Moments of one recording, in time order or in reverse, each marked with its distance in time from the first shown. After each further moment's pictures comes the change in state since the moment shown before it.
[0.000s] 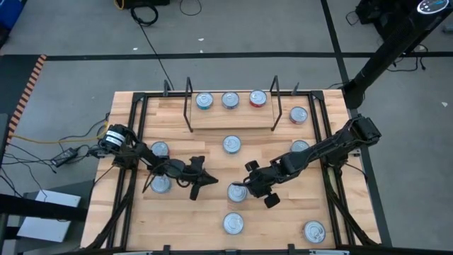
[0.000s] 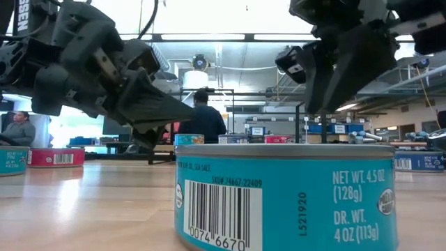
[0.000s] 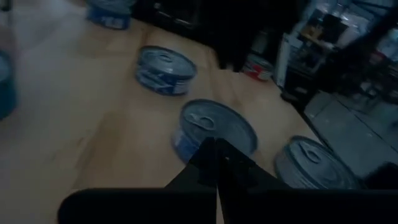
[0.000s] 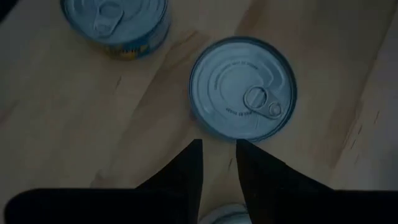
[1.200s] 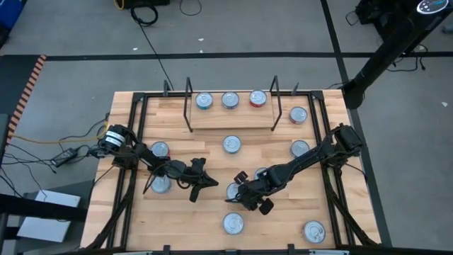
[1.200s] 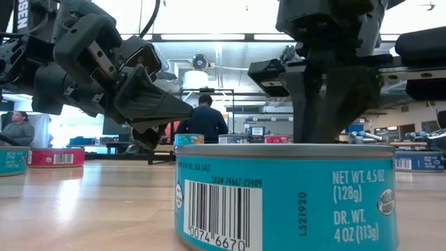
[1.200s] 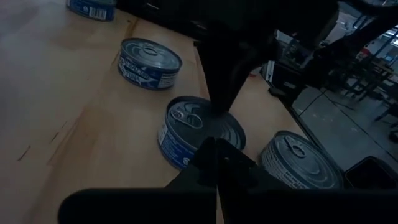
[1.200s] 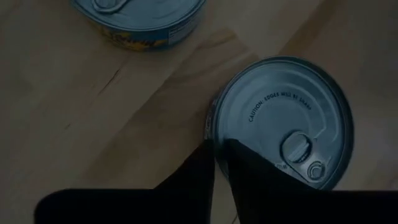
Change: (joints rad) left arm -0.013 0.000 0.018 -0.029 0.028 -0.031; right arm 0.056 0.233 0.136 0.005 0.035 -0.216
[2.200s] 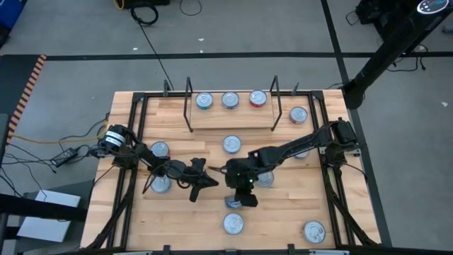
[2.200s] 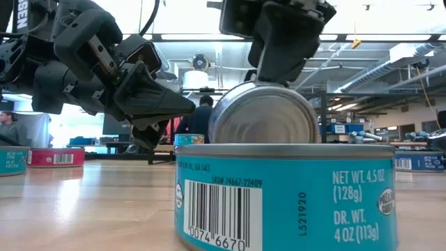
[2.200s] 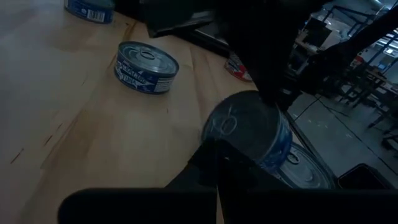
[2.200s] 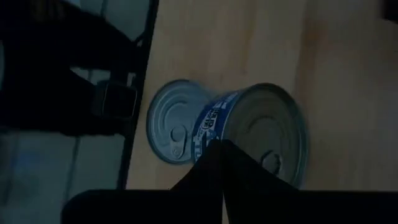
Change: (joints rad) left arm -0.001 0.000 0.000 0.021 0.000 -0.024; right arm -0.198 0.003 0.121 0.050 -0.522 0.672
